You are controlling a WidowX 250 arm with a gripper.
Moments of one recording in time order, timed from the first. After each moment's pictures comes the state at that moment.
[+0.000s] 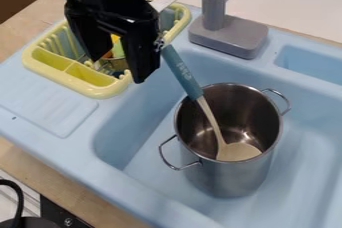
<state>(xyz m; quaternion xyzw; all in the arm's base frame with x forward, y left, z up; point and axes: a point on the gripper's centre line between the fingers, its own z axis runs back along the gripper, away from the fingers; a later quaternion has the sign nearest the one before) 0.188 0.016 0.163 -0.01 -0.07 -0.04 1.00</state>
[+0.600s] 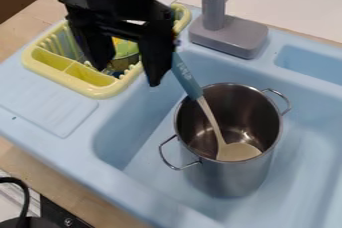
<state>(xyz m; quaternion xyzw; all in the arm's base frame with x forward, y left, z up) 0.186 -0.002 0.164 -0.02 -0.08 0.06 1.00</state>
